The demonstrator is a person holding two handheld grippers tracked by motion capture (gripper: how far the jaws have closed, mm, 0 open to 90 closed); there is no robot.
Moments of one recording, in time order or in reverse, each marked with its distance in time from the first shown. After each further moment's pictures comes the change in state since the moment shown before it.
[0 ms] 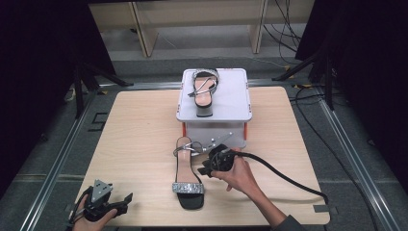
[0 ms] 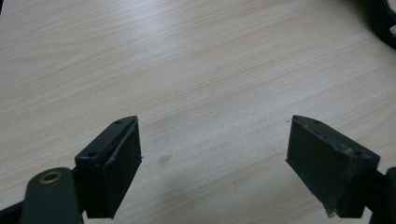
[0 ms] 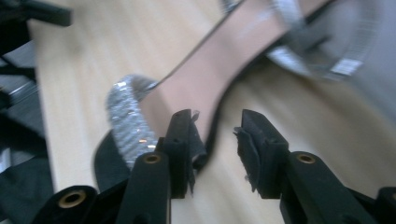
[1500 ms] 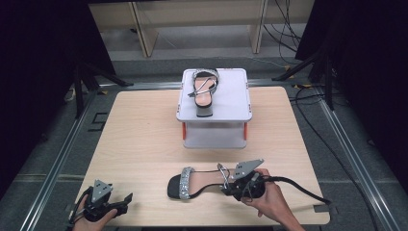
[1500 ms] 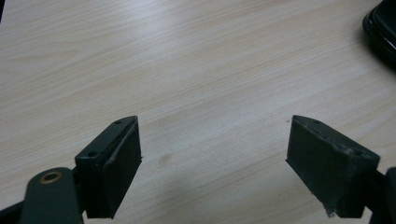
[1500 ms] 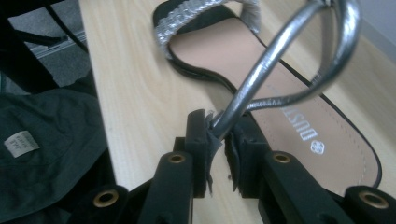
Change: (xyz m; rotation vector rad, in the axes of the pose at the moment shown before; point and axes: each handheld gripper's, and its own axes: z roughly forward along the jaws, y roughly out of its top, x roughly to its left) left arm 0.001 0.000 -0.001 0.019 0.016 0.022; right arm 0.022 -0.079 -0.054 -0.027 0.015 -0.166
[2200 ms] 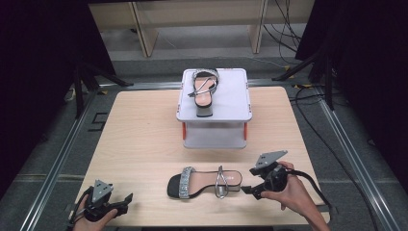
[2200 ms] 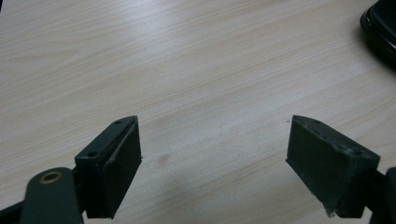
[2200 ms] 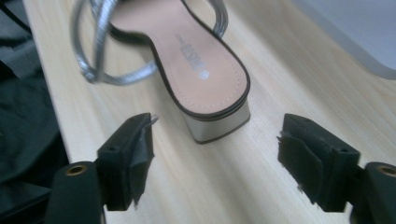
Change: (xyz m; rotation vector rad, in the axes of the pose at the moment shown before) left arm -0.002 0.000 0.001 -0.012 -0.012 -0.017; right arm -0.040 -0.027 -0.037 0.038 -0.087 0.097
